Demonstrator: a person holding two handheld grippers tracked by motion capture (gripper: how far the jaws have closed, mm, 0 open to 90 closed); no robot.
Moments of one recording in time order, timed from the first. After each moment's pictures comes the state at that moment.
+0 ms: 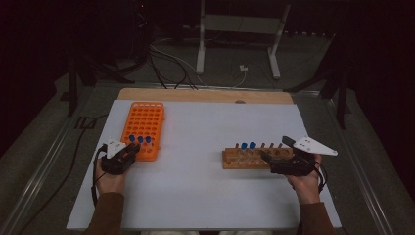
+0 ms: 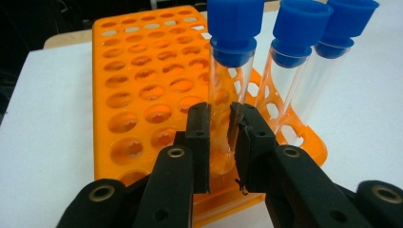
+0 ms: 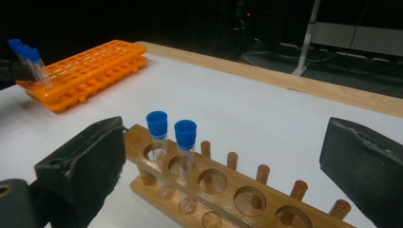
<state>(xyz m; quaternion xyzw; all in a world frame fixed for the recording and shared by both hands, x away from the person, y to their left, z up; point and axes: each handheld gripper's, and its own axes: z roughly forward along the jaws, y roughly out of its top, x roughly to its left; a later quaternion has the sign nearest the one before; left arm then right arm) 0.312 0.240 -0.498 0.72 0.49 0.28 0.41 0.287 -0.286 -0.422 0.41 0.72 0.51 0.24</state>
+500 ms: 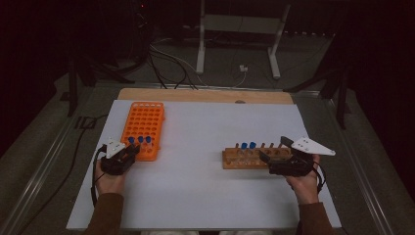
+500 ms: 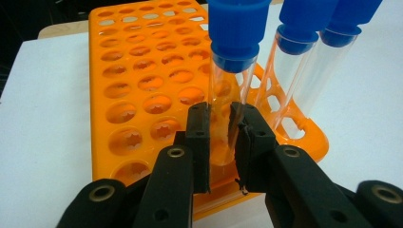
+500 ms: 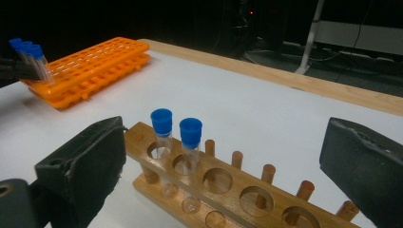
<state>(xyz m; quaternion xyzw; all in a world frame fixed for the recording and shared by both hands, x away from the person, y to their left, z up) 0.312 0.243 -0.501 0.72 0.49 0.27 0.41 0.287 -0.283 -0.424 0.40 0.73 0.50 0.23</state>
